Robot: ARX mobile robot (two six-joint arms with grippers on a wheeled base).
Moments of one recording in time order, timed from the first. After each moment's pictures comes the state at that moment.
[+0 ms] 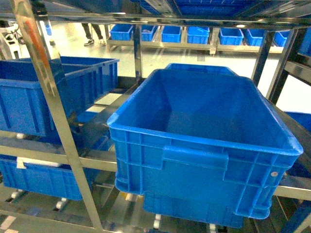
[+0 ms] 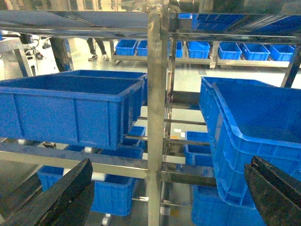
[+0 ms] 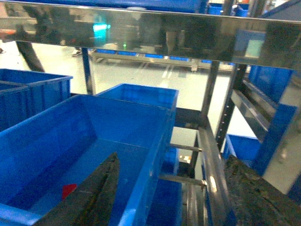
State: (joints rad) left arm 0.00 0.01 0.02 0.00 0.00 0.00; right arm 0.01 1.07 0.26 0.82 -0.02 -0.02
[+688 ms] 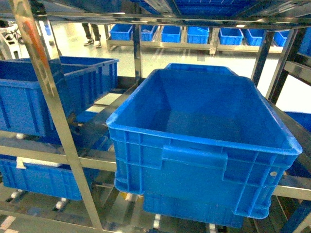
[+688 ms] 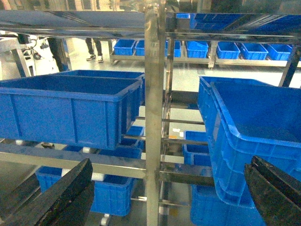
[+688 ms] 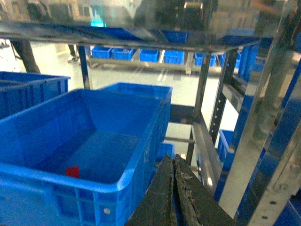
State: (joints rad) left arm 0.00 0.01 0.02 0.00 0.00 0.00; right arm 0.00 0.69 0.03 0.68 0.00 -0.01
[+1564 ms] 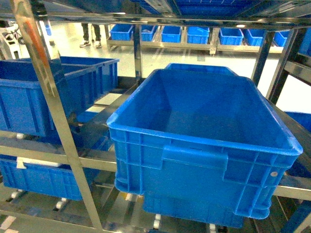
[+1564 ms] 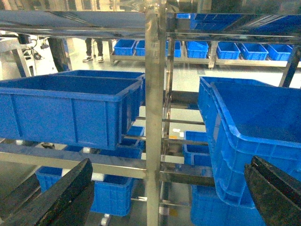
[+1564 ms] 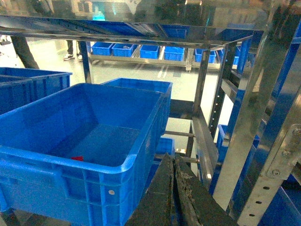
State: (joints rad) left arm 0.00 0.01 0.02 0.00 0.00 0.00; right arm 0.00 0.27 0.01 0.28 0.00 -0.01
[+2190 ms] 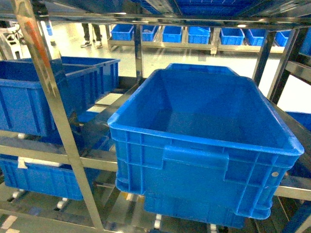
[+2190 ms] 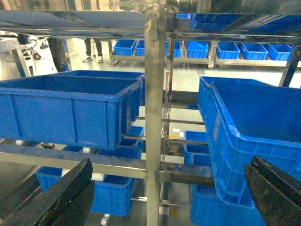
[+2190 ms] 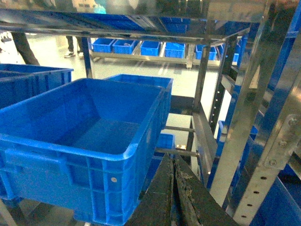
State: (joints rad) left arm 0.00 0.01 0.02 0.00 0.00 0.00; right arm 0.00 0.00 0.01 -0.01 0.00 -0.01
